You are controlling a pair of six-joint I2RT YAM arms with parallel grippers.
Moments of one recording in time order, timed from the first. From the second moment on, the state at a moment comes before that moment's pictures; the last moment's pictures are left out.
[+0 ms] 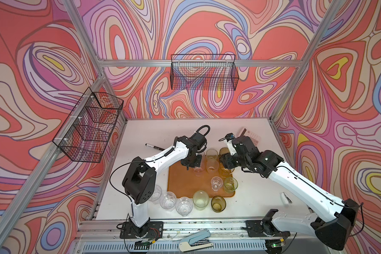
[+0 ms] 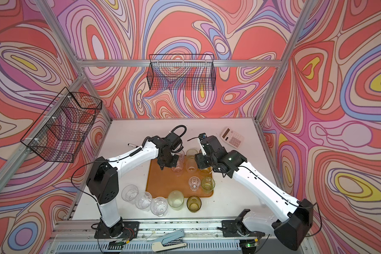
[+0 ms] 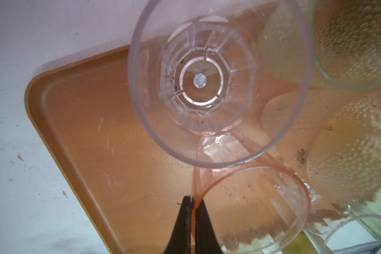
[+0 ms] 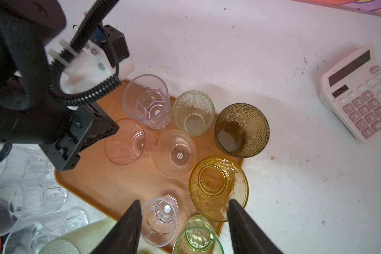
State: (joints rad) left arm -0.70 1.86 1.51 -1.02 -0.03 -0.48; right arm 0.66 1.22 1.18 -0.80 0.09 0.28
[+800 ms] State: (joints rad) left arm -0.70 1.86 1.48 -1.00 -0.04 -0.48; right arm 0.66 1.22 1.18 -0.80 0.09 0.28
